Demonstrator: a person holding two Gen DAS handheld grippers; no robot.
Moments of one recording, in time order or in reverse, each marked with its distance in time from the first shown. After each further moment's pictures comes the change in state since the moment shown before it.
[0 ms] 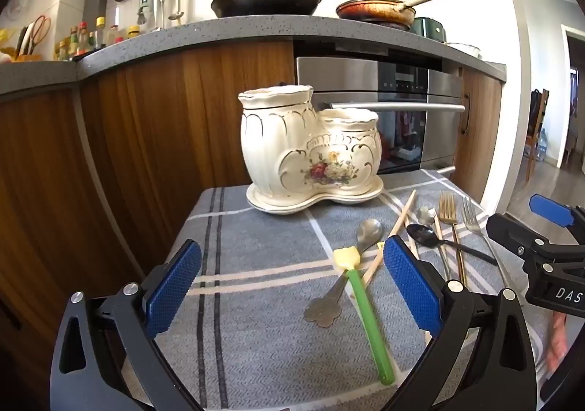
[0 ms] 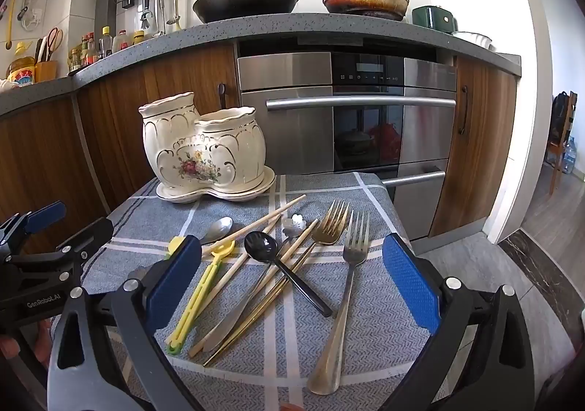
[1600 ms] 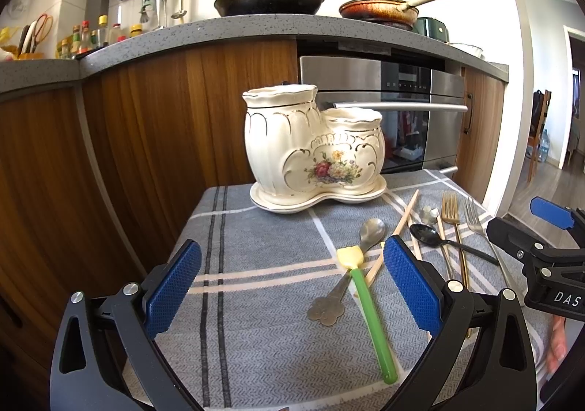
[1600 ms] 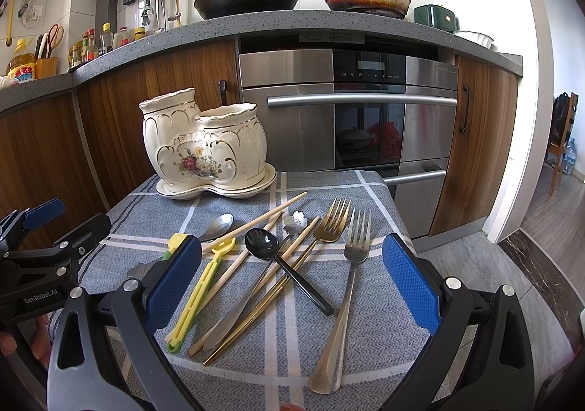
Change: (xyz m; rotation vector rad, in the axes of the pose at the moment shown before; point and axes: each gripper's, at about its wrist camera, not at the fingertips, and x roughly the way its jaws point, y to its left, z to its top) left arm -0.001 0.004 0.000 -0.005 0.002 0.005; right arm 0.002 0.002 -0.001 -0.002 0.007 0.001
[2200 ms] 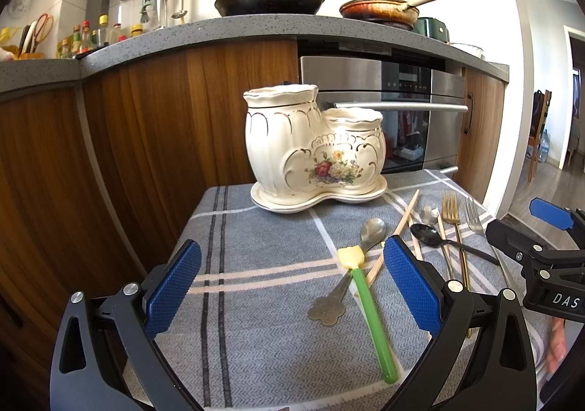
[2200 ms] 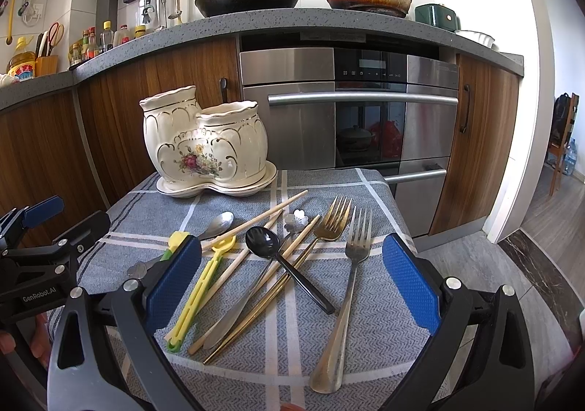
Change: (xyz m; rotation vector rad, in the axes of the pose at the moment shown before) left arm 0.001 0.000 0.000 0.000 0.002 0.001; right arm 0.001 0.001 0.000 -0.001 0.003 0.000
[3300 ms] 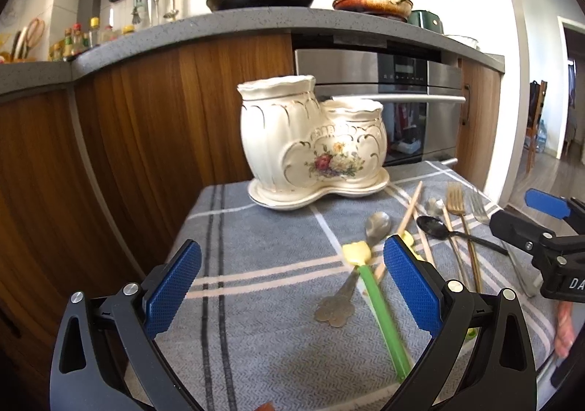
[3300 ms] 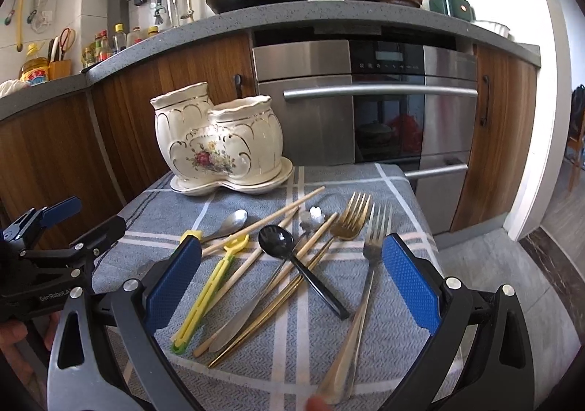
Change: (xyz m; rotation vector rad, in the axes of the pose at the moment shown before) left arm 0.013 0.003 -0.003 0.026 0.020 -0.028; right arm 0.010 -0.005 0.000 -0.001 0.013 0.097
